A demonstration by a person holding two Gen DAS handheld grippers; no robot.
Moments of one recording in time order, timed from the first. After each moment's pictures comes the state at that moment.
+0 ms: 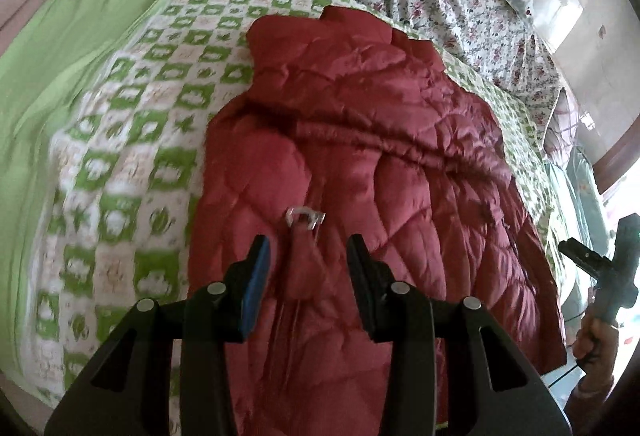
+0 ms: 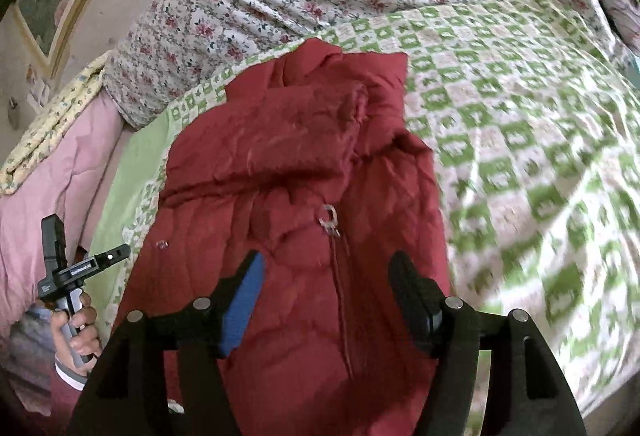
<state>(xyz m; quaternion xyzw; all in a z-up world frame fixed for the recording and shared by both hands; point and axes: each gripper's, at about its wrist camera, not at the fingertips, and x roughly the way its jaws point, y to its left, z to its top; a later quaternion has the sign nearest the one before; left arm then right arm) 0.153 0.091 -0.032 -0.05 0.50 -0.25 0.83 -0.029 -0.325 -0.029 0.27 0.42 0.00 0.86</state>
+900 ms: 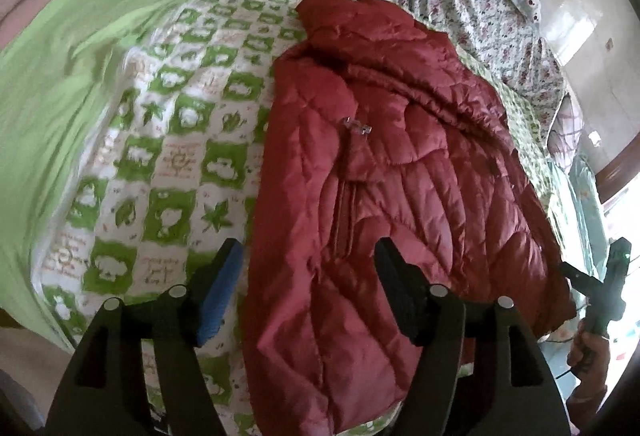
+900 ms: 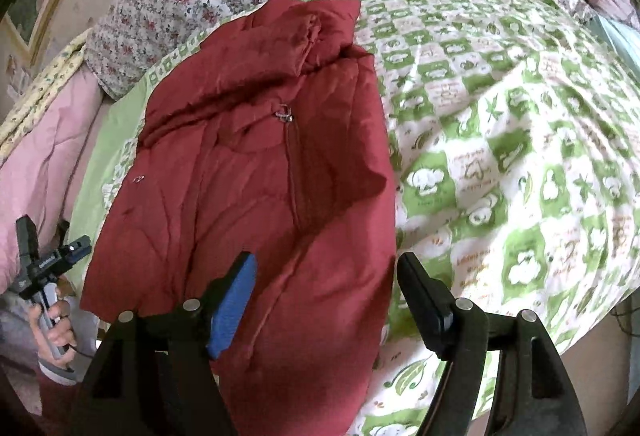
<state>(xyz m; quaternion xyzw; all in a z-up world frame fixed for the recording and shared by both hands) 0.087 0.157 -0.052 -0.07 0.51 -0.23 0.82 -0.115 -0.305 -0.061 0.28 0.47 -0.03 0.84</state>
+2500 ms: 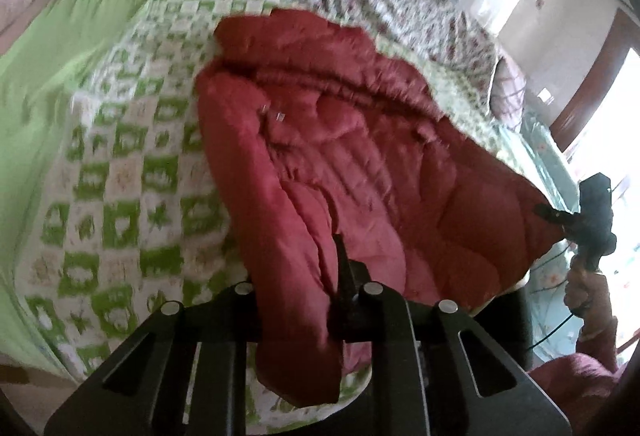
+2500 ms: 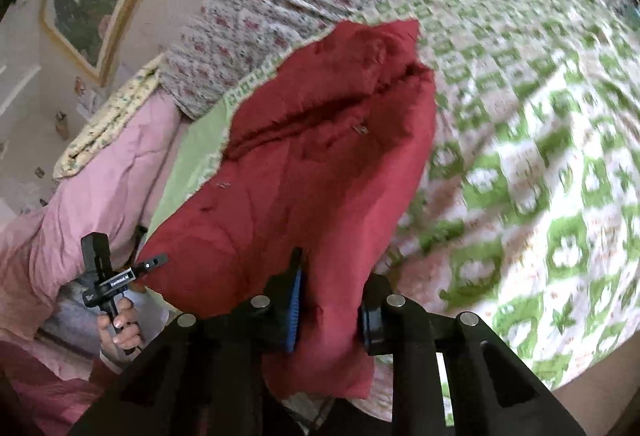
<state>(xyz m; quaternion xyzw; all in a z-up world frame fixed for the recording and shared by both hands) 0.041 0.138 -0.019 -0.03 0.44 -0.34 0.83 -0.146 -0.303 -0.035 0.33 0.38 0.09 0.86</state>
